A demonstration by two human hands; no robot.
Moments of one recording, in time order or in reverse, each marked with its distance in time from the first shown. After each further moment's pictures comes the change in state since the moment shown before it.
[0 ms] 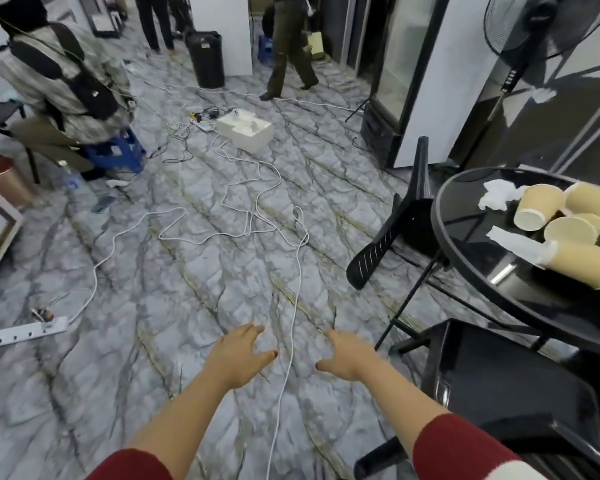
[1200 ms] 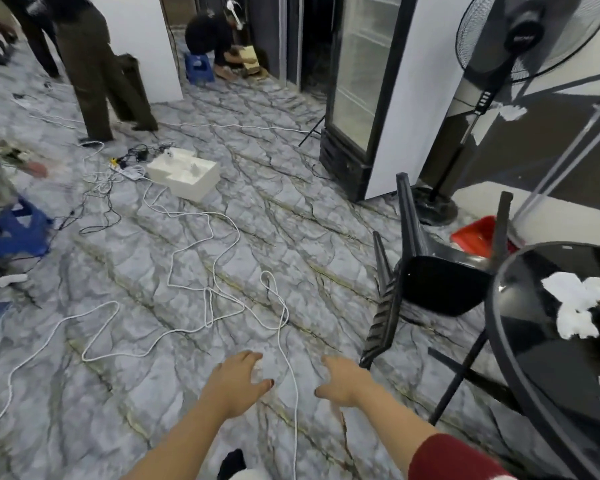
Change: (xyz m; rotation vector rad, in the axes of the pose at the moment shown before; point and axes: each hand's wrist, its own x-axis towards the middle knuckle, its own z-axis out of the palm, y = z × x) left_hand 0.415 0.004 -0.202 0.078 -0.119 0.172; right_hand 0.343 -0.006 -0.247 0.138 -0.011 0.156
